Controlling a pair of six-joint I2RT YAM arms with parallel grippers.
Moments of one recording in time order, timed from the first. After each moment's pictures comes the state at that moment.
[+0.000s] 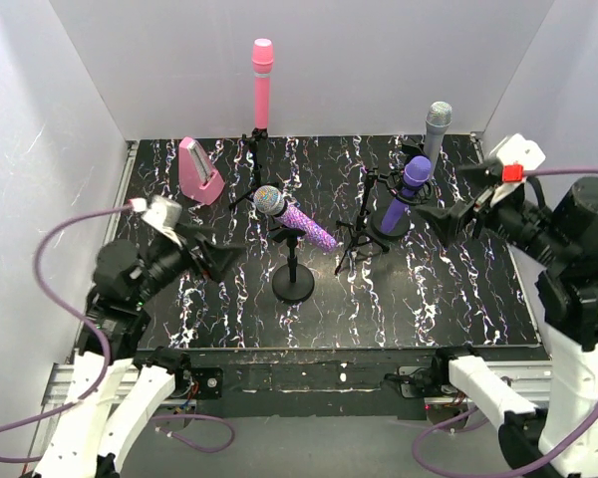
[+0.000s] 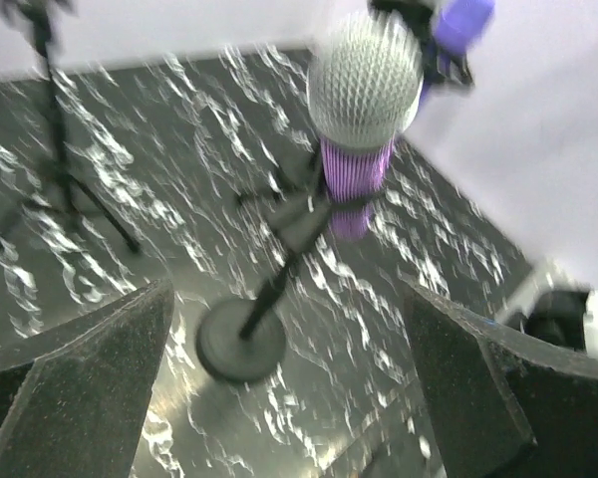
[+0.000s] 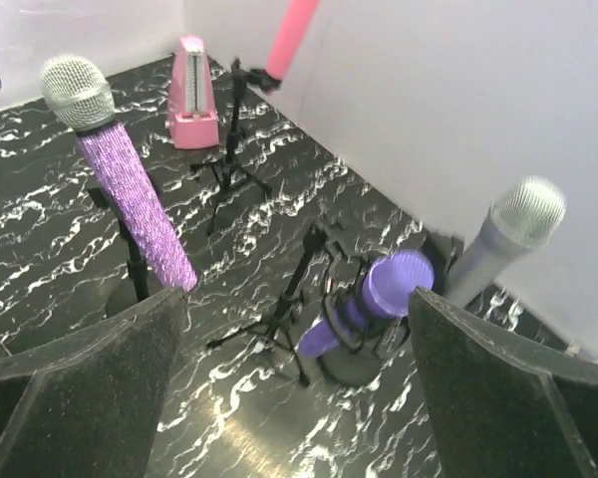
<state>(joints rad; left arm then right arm) -0.30 0.58 0.98 -0.42 0.38 -0.31 0.19 0.94 1.76 -0.90 -0.59 -0.29</state>
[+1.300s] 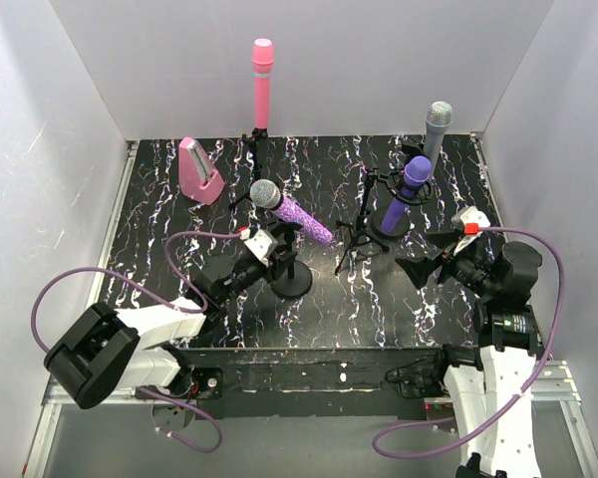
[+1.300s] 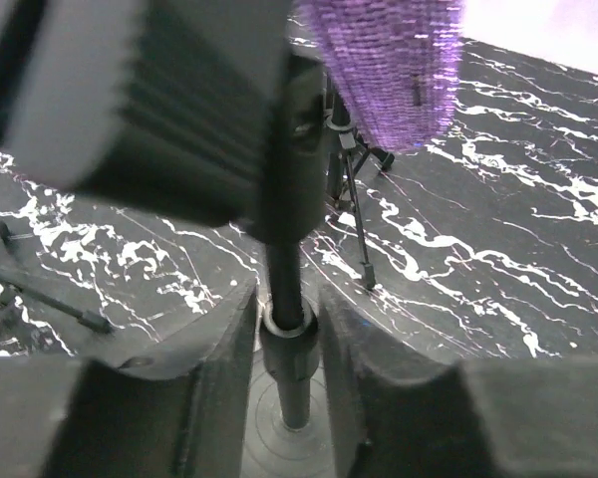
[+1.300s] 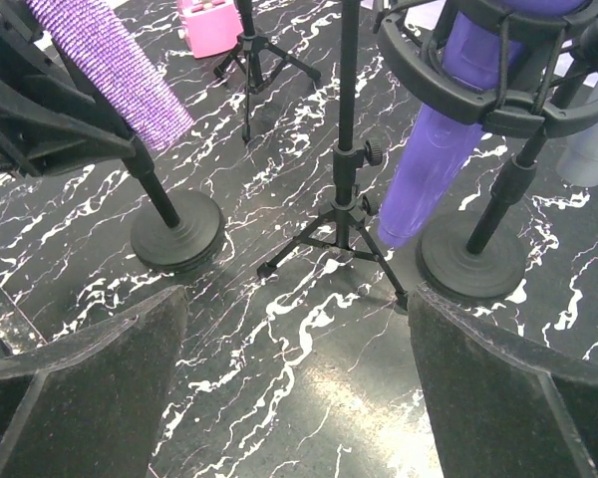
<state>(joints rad) -0.69 1.23 0.32 0.90 0.18 0.03 -0.13 0.49 0.66 -0.38 -0.87 -0.08</state>
